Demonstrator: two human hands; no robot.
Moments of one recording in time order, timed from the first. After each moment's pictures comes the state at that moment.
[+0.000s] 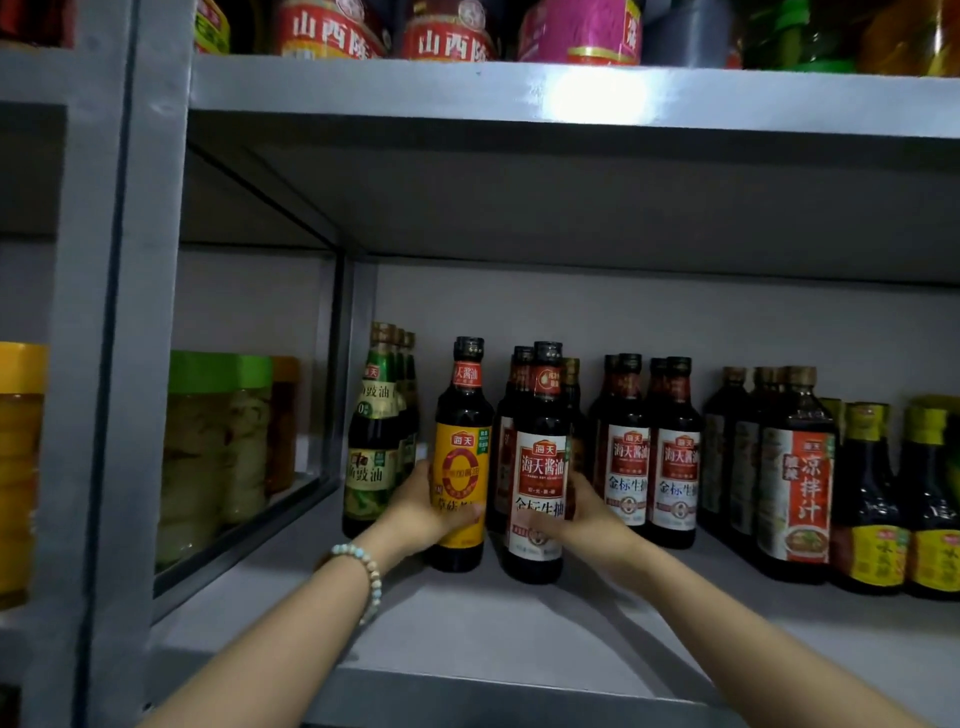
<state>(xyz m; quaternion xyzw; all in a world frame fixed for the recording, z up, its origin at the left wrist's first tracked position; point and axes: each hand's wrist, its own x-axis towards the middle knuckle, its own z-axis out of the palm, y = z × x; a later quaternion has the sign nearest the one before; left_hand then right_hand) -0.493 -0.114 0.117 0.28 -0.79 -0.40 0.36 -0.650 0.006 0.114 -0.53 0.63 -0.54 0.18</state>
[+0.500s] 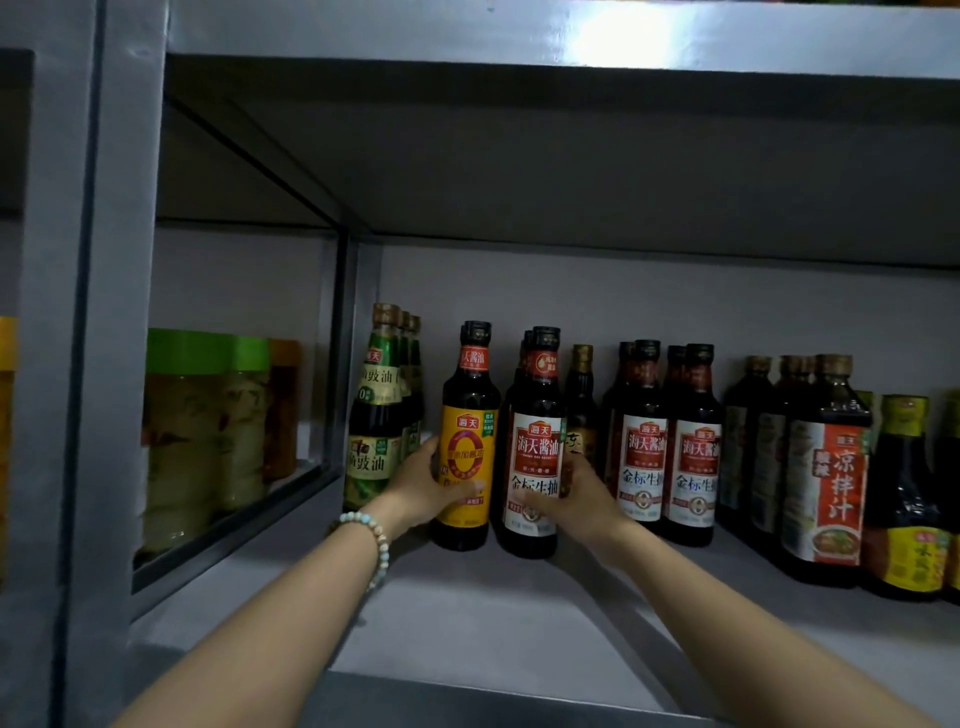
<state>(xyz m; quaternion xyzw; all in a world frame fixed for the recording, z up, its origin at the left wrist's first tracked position) -0.505 -0.142 0.121 0.27 -0.79 -0.41 0.36 -0.682 -0.047 0.103 -0.50 0.66 -0.55 0.15</state>
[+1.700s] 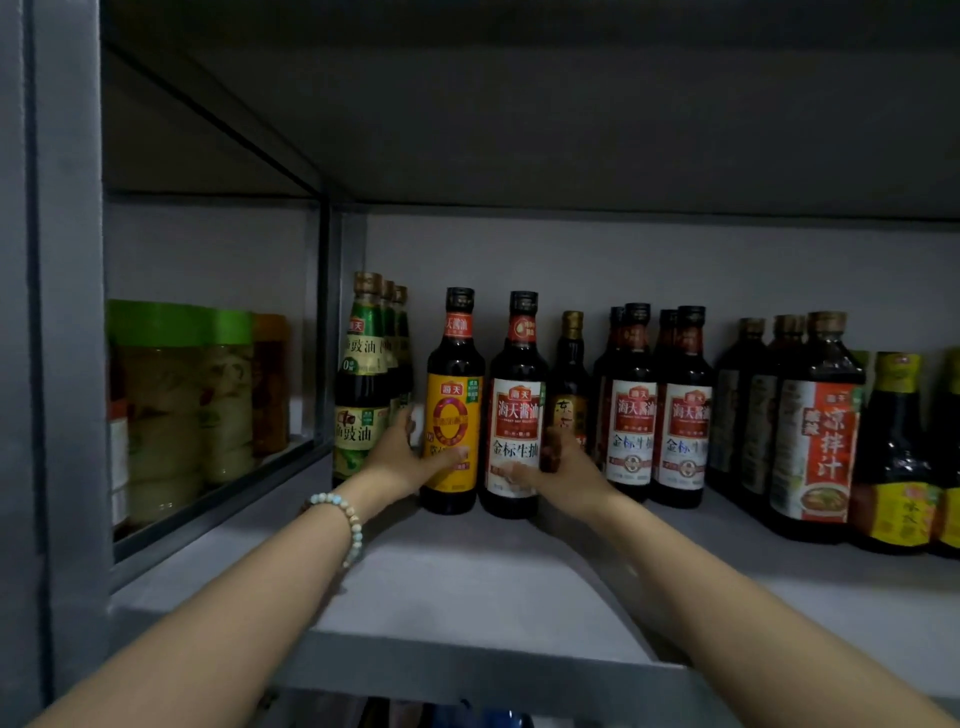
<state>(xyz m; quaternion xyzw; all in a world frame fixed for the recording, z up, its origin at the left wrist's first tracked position) -0.507 -0.150 0.108 0.30 -0.77 -0.39 0.41 -0.673 -0.030 0.100 -0.51 0.67 -0.52 0.15</state>
